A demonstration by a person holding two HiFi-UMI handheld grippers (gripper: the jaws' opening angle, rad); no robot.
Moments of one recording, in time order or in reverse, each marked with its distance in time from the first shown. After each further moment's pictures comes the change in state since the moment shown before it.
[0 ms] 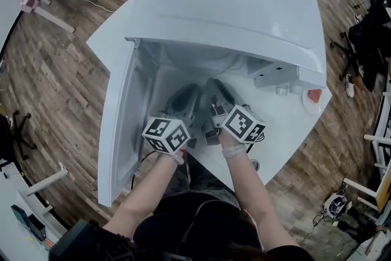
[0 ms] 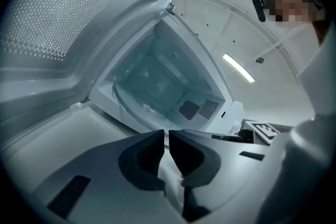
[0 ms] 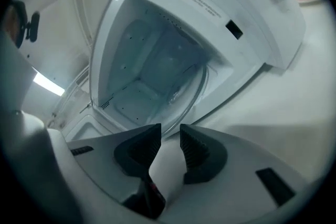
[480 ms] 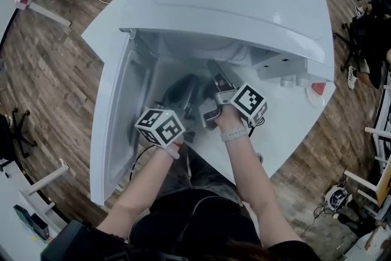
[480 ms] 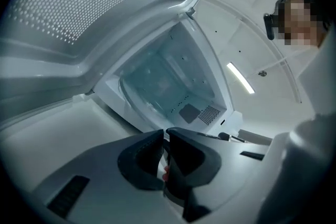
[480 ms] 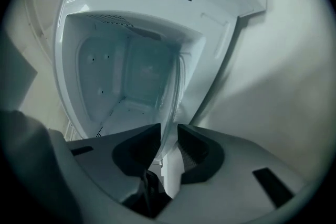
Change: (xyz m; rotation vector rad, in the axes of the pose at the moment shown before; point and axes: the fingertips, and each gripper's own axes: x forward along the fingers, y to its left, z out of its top) left arm 0.001 0.010 0.003 -0.118 0.006 -0.039; right arm 0.030 -0.016 0.010 0.406 -0.063 0.013
